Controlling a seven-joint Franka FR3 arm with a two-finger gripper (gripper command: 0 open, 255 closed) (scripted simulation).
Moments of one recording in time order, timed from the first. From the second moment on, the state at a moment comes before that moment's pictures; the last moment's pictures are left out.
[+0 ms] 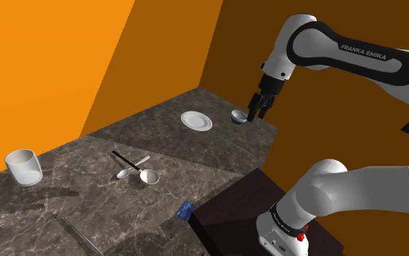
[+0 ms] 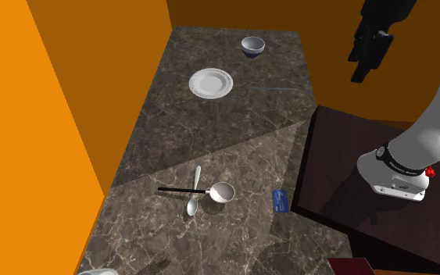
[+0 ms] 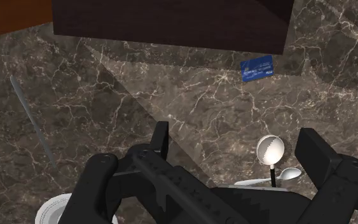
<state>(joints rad) 0.02 -0.74 -0.01 -2.43 0.11 1.57 -0.07</state>
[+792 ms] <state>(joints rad) 0.09 -0.55 0.07 -2.56 0.19 1.96 -0.08</state>
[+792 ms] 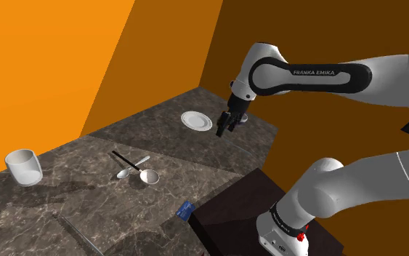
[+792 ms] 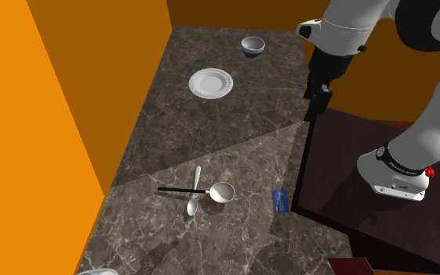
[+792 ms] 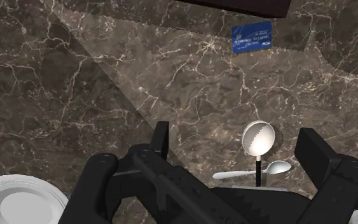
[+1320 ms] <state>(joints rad) 0.14 -0.28 0.14 -2.54 0.24 2.27 -0.09</state>
